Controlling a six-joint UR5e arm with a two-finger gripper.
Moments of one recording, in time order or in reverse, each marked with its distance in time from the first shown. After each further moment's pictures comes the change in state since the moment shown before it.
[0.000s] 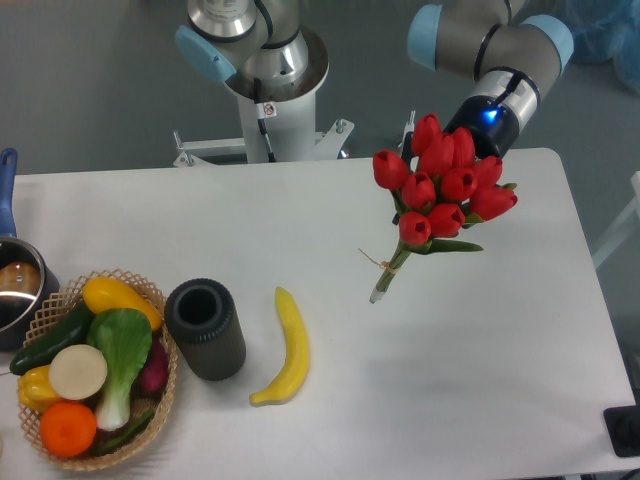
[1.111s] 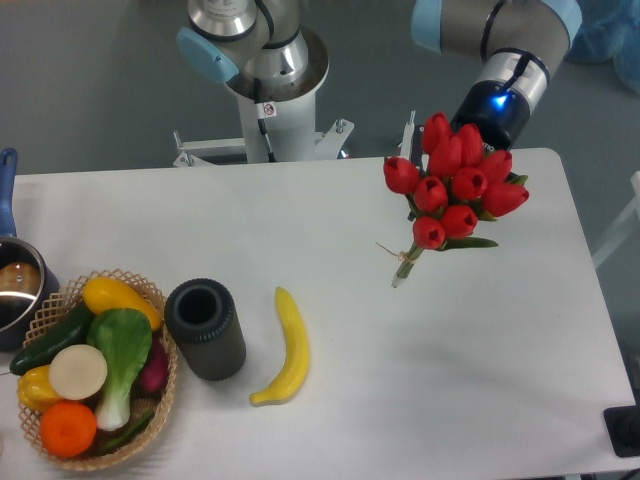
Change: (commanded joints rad) arm -0.001 0.046 0.054 -0.003 0.300 -0.061
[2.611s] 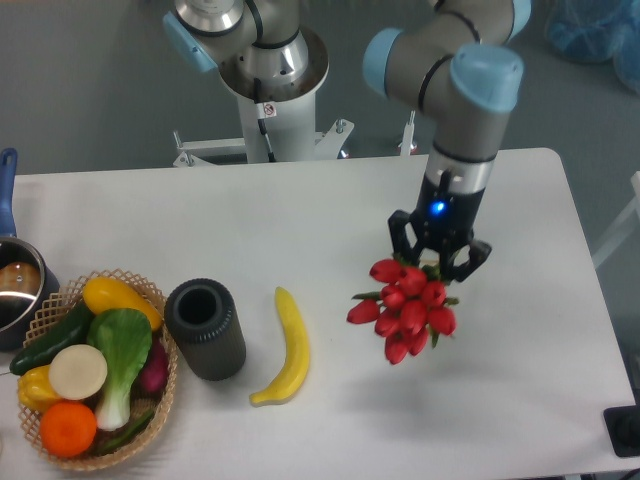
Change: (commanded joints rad) arm -0.279 -0.169 0.098 0.005 0.867 0.018
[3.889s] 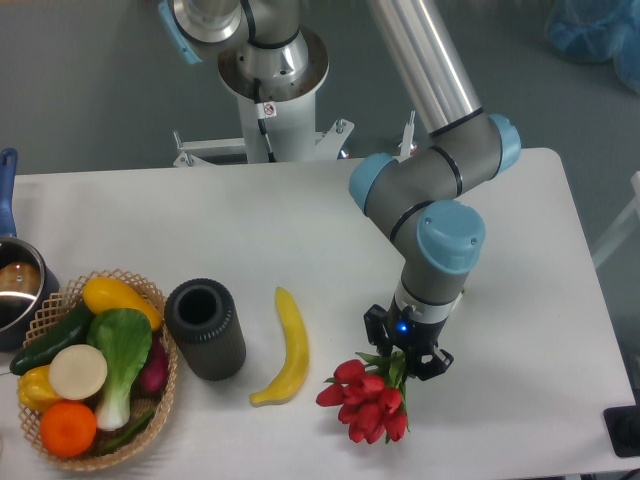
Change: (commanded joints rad) arm -0.109 -0.278 0.181 0.006 0.103 0.020
